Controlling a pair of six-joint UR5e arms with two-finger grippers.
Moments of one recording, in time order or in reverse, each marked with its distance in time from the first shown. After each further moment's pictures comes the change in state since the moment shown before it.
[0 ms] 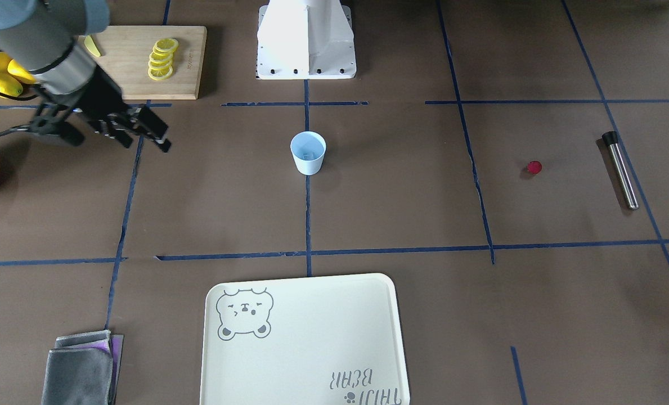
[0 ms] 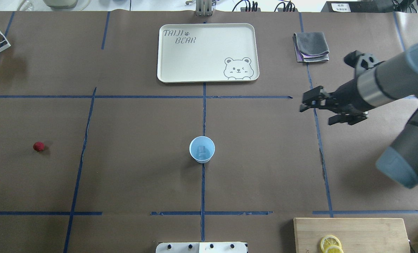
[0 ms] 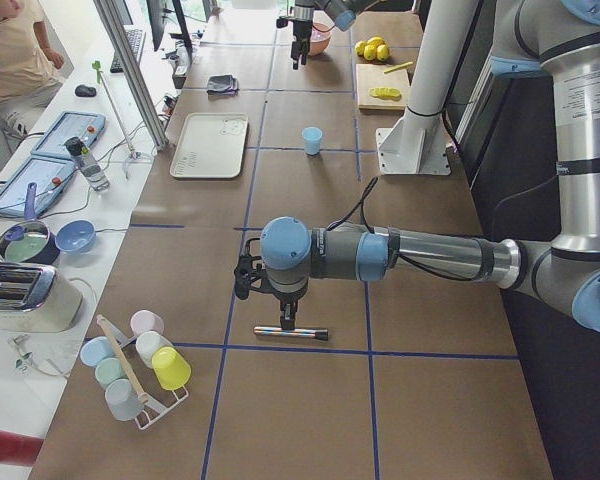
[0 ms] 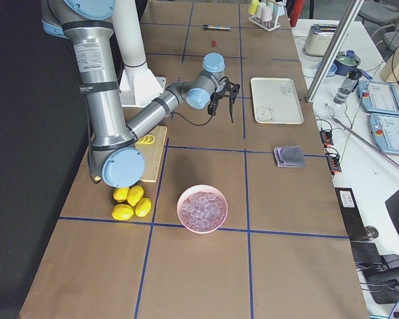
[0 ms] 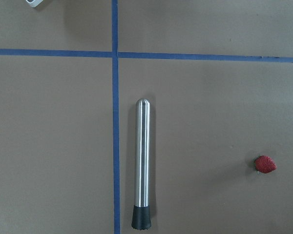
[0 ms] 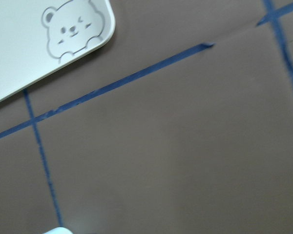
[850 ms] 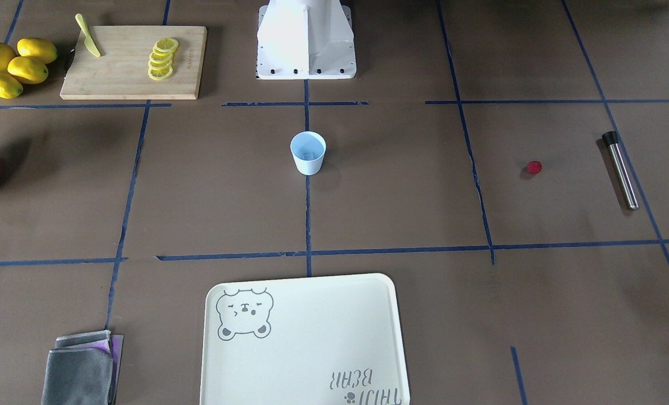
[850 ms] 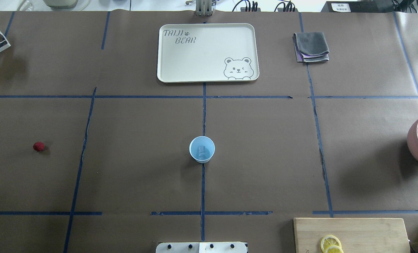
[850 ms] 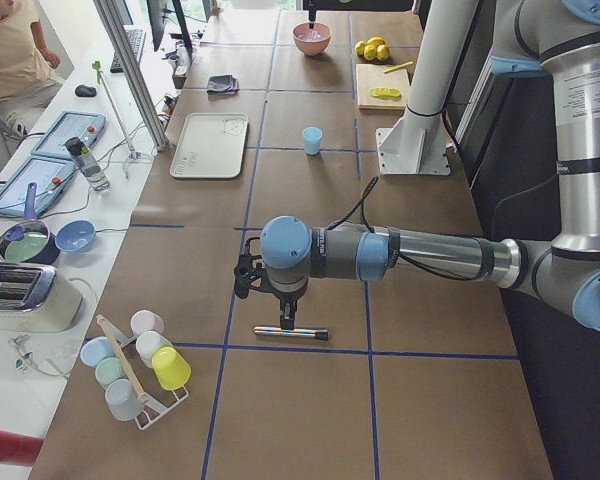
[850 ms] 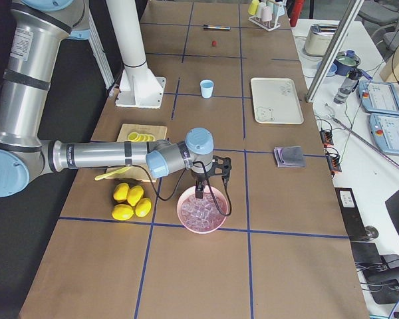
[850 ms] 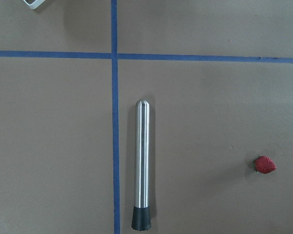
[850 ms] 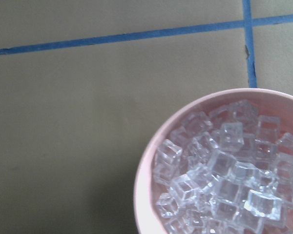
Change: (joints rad) left arm 0.000 0.000 0.000 -0.007 0.000 -0.001; right arm 0.374 -0.380 -0.152 0.010 0.115 -0.786
